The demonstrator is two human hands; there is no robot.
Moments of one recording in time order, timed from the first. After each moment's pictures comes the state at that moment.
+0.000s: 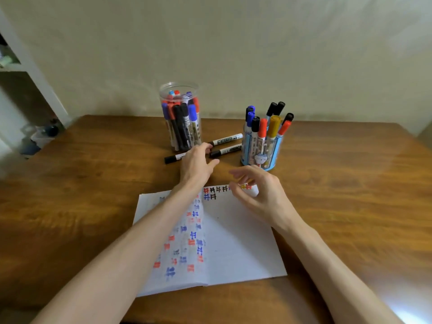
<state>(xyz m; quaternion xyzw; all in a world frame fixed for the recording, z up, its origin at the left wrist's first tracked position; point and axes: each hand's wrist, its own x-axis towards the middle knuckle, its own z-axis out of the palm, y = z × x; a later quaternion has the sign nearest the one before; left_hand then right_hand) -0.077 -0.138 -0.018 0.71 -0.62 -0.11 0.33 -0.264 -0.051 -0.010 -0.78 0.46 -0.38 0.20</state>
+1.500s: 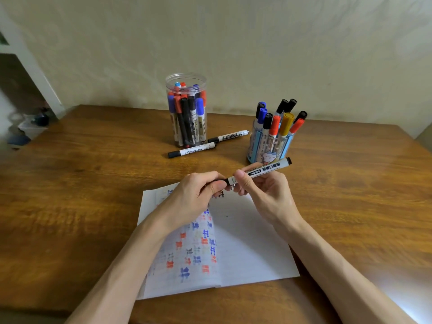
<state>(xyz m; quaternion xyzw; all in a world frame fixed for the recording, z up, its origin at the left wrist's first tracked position) -0.039 -0.033 0.001 0.48 -0.76 -0.30 0.31 -0.242 -0.040 -0.007 -0.66 0.38 -0.51 0.41</state>
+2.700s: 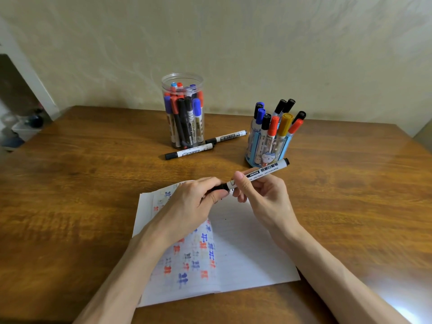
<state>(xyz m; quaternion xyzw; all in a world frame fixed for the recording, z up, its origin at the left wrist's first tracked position) -0.041 -0.023 -0.003 0.48 -0.78 -0.25 0.31 -0.236 -0.033 -0.007 -0.63 0.41 -0.52 0.41</state>
